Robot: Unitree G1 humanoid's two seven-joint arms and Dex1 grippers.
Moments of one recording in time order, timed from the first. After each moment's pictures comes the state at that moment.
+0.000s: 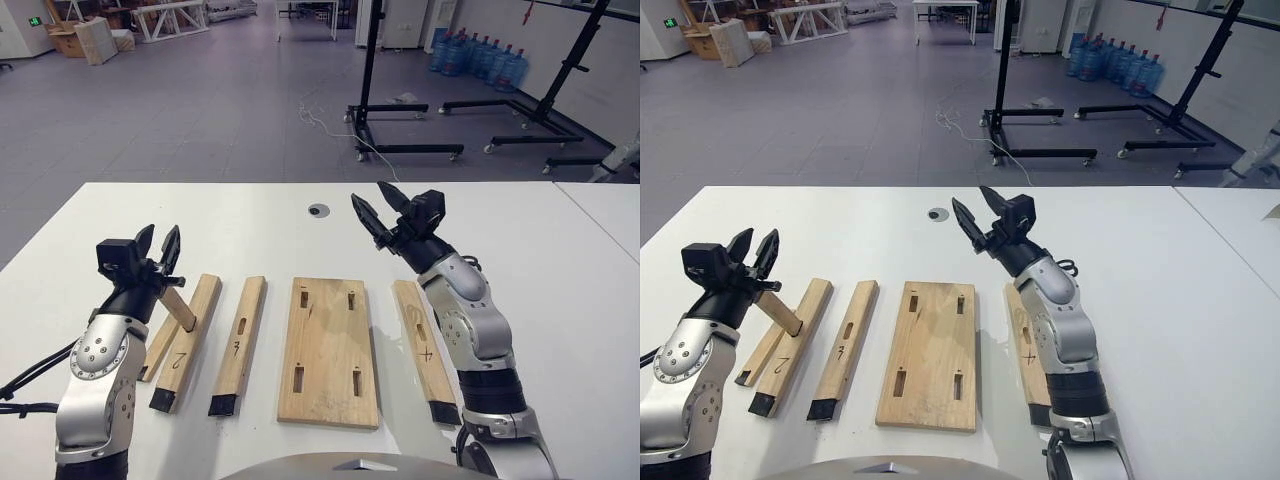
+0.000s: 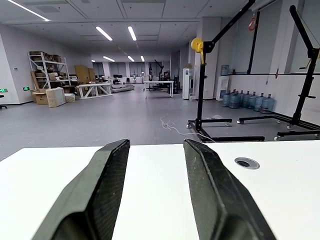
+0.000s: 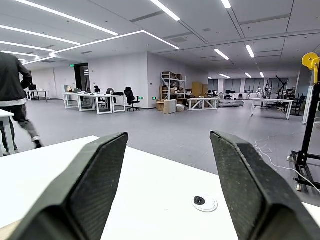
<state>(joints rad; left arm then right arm) 0.15 0.34 0.26 -0.43 -0.34 0.25 -0.15 -0.27 -0.17 0.00 -0.17 0.34 0.19 0.44</state>
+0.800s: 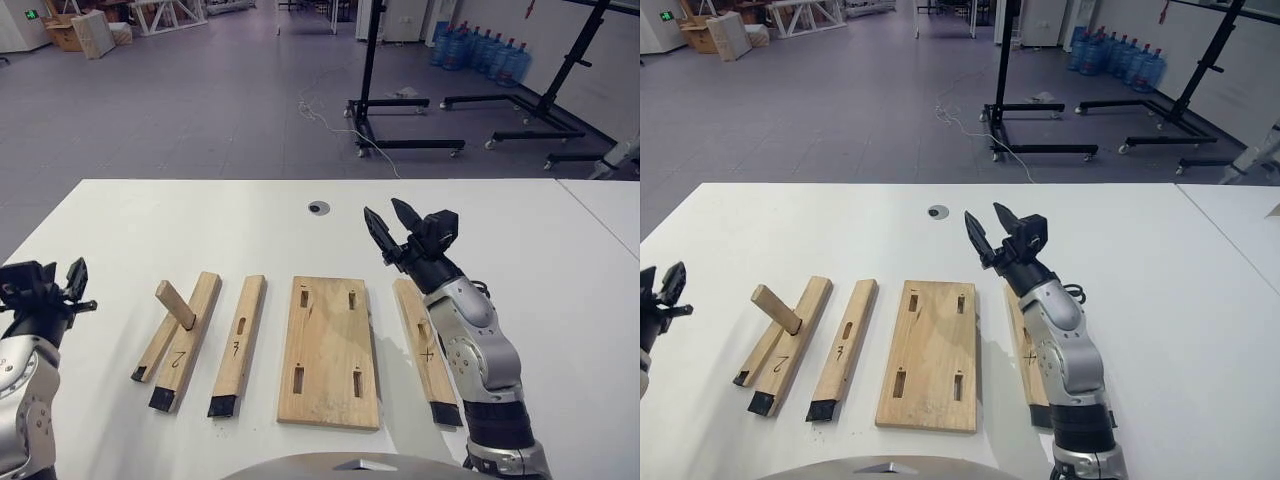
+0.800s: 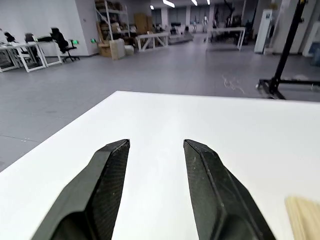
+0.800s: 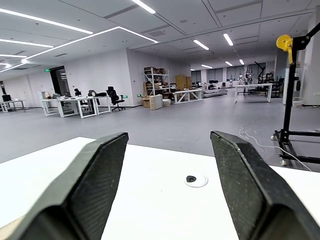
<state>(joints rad) 0.29 0.45 0.59 -0.37 -0.39 0.47 -0.19 -0.10 -0.14 0.00 -0.31 0.35 0.21 0.33</state>
